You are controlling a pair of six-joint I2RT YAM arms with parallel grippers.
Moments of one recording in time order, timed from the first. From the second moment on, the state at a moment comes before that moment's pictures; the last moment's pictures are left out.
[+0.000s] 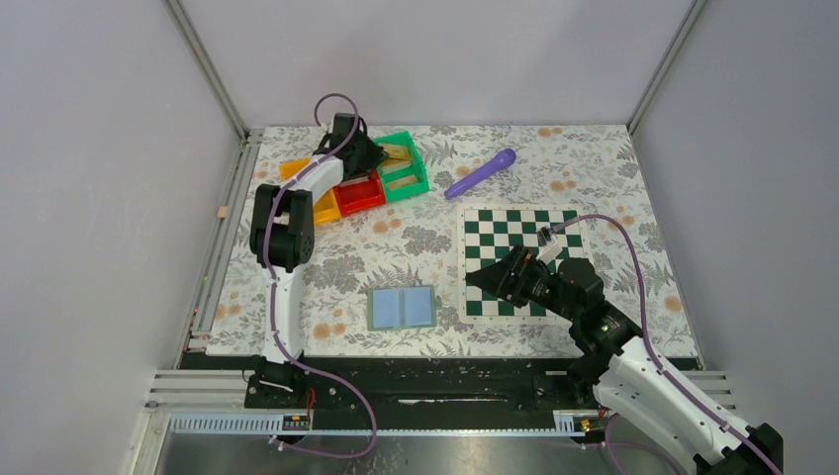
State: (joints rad) left arm -0.20 2.29 1.81 -0.15 0.14 -1.01; right arm 0.60 0.60 0.39 -0.07 -0.30 1.05
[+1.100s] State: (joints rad) left arm -0.25 2.26 1.87 -0.28 -0.04 -1.04; right arm 0.60 0.57 0.39 -0.07 -0.33 1.04
